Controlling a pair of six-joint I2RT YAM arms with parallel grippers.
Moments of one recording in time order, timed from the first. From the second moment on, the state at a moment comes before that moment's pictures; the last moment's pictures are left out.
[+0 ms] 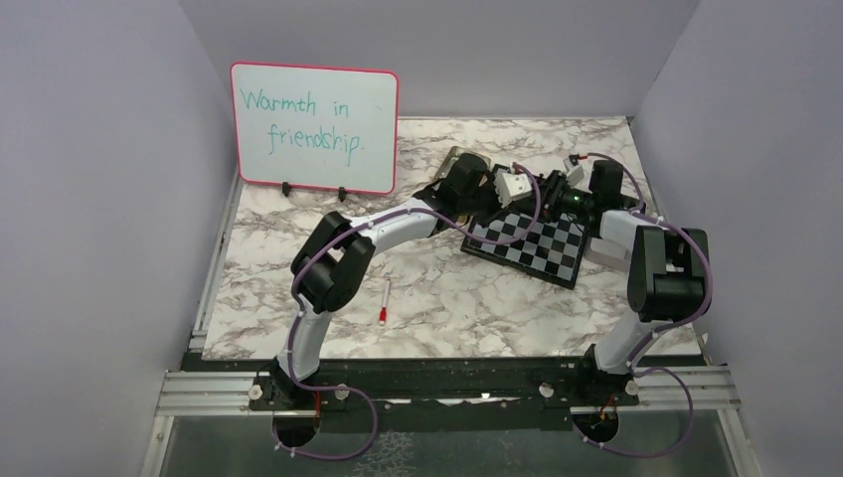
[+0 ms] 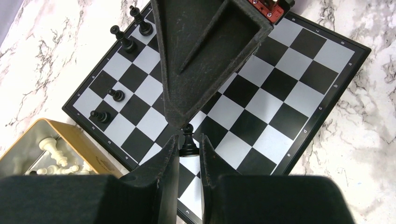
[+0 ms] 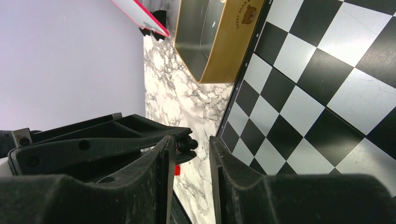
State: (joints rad) left arm -0.78 2.09 1.57 0.07 0.41 0.39; right arm -0.08 1.73 0.92 0.23 -0.95 0.73
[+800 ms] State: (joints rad) left arm -0.80 2.09 1.57 0.07 0.39 0.41; right arm -0.07 1.76 0.90 0.30 -1.00 0.80
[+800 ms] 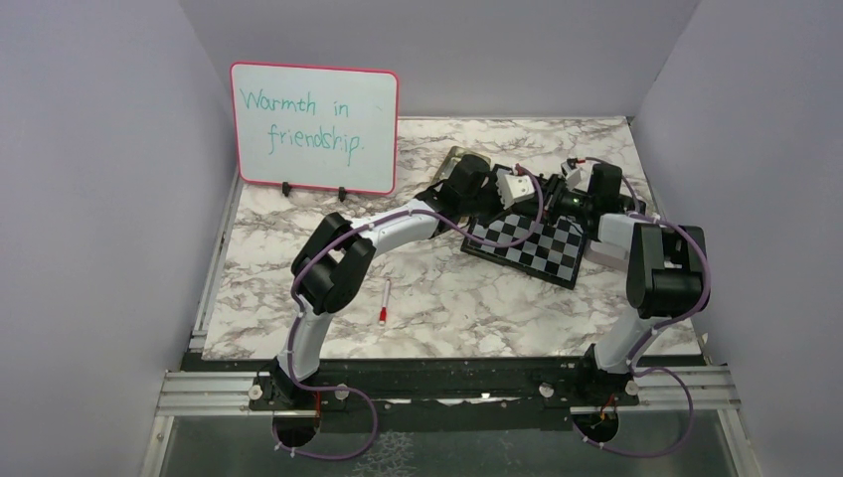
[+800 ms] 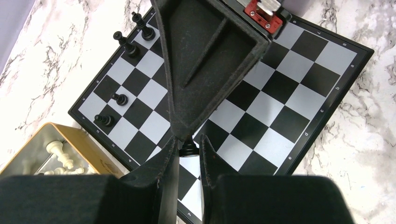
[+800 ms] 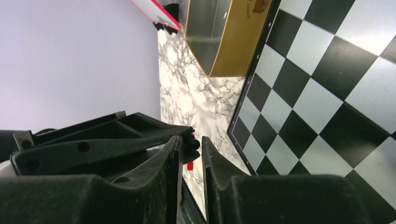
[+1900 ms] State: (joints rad) left arm -0.81 2.08 1.55 0.06 0.30 0.40; right arm -0.07 1.73 0.85 0.39 -0.93 0.83
